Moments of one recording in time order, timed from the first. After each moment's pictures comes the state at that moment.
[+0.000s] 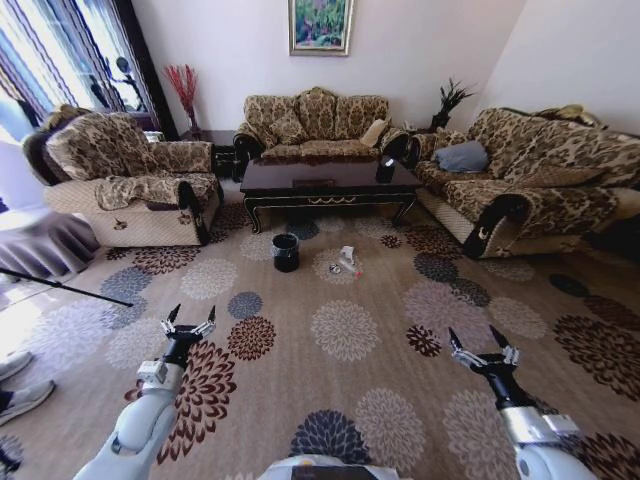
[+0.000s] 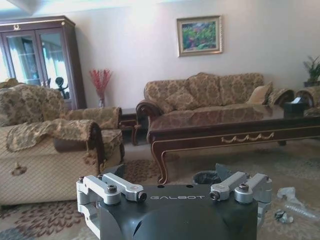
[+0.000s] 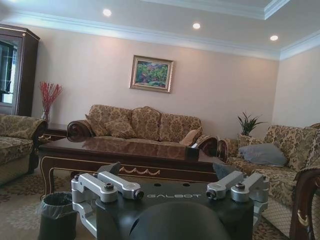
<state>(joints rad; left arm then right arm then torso) 1.55 -1.07 -0.61 -1.97 -0.40 -0.06 -0.18 -1.75 1.23 0.99 1.91 0.48 0.35 -0.28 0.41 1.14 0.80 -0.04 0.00</state>
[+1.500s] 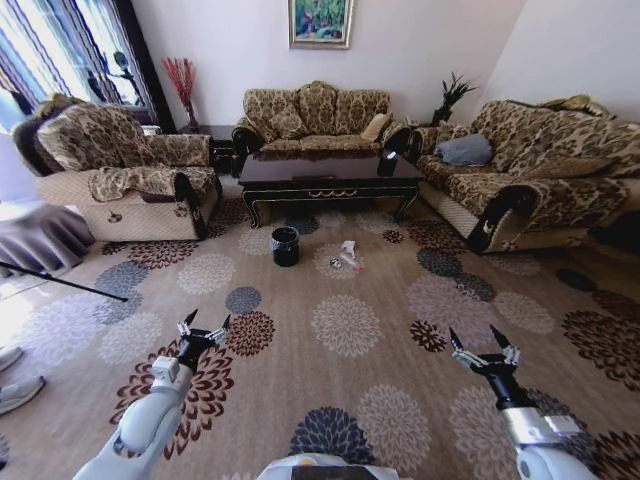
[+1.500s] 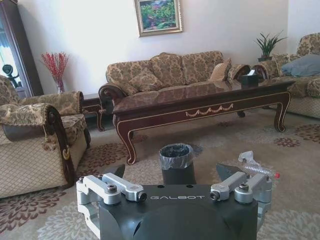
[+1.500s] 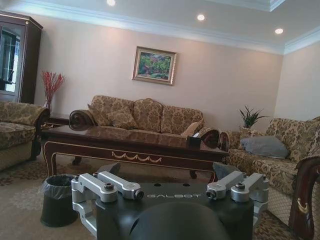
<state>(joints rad) 1.57 -1.01 -0.56 -2.00 -0.37 0.00 -0.09 -1.77 1.24 0.99 1.90 0.45 0.36 -0.29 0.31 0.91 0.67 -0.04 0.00</state>
